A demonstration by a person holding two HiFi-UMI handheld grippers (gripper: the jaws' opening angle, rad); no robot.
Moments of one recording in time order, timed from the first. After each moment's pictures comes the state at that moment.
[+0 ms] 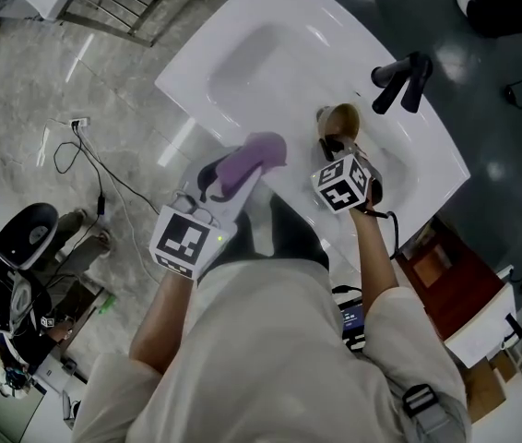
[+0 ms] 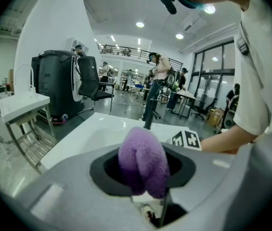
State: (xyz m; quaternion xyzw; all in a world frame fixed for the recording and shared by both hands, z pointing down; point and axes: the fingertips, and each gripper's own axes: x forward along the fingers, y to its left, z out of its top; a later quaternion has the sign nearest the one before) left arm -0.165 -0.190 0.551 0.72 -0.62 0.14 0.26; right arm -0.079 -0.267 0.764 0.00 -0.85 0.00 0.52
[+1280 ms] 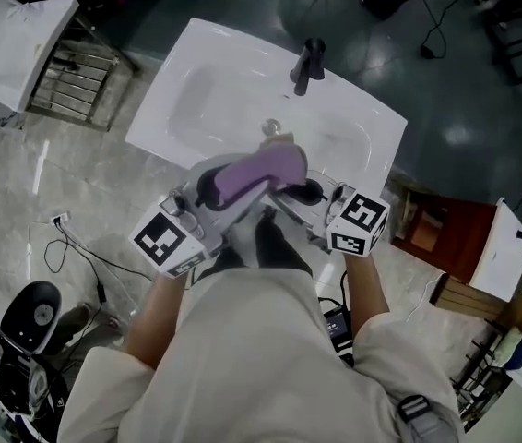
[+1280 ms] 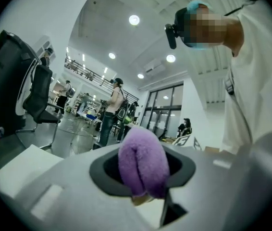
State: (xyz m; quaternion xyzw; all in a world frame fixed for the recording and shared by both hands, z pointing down) left arm -0.065 -0.128 0.408 0.90 -0.41 -0.07 0.12; right arm -0.049 -0.109 0.486 -0.03 -0.97 0.23 0.11
